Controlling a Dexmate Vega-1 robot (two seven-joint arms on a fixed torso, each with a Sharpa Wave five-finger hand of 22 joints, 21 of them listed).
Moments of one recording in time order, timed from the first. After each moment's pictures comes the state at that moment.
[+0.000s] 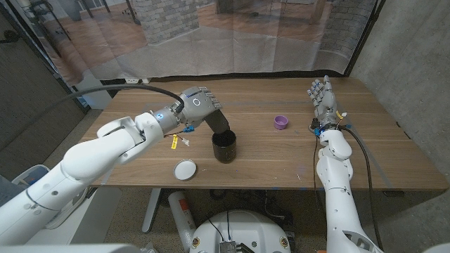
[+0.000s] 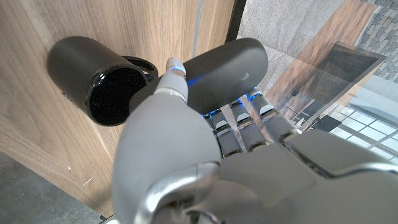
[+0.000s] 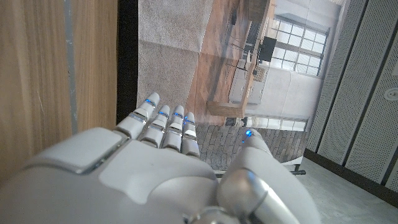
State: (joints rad) left arm 1.27 0.92 0.06 -2.41 1.42 -0.20 -0.24; left_hand 1.16 0.06 0.24 -0.13 0.18 0.48 -0.07 0.27 0.21 0.52 -0.16 0.23 0.25 0.47 -0.05 0.21 0.20 0.41 -0.04 0.27 0.18; right arm -0.96 0.15 0.31 -1.48 0.14 0.24 0.23; right_hand 0.18 0.00 0.24 -0.04 0.23 0.24 0.02 0.20 0.18 0.28 0.01 0.20 0.18 0.21 -0.02 0.19 0.18 0.26 -0.04 0.22 0.18
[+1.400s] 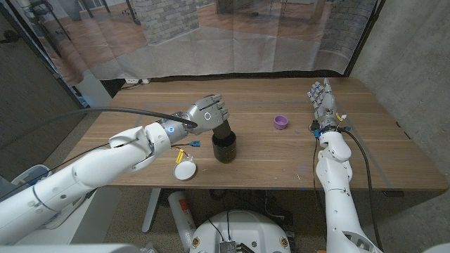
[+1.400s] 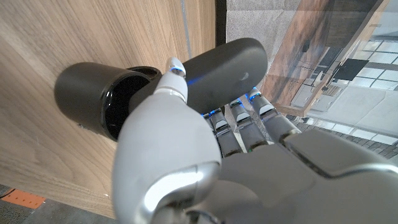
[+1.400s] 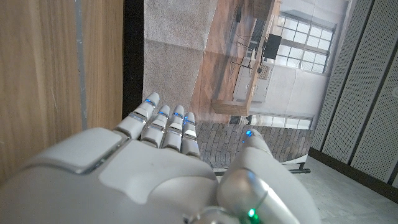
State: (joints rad) left arm 1.21 1.04 0.23 -2.39 1.68 -0.16 -0.11; left_hand 1.16 0.06 0.24 -0.13 0.18 0.48 -0.07 0.28 0.21 0.52 -0.15 0.23 0.25 0.48 -0.05 0.21 0.20 0.39 -0.04 0.25 0.18; right arm -0.96 0.15 0.31 -1.47 0.14 0.24 0.22; right_hand 0.18 0.00 0.24 -0.04 0.23 0.25 0.03 0.20 0.18 0.28 0.01 0.20 0.18 0.21 -0.02 0.19 0.18 0.26 -0.04 0.21 0.18
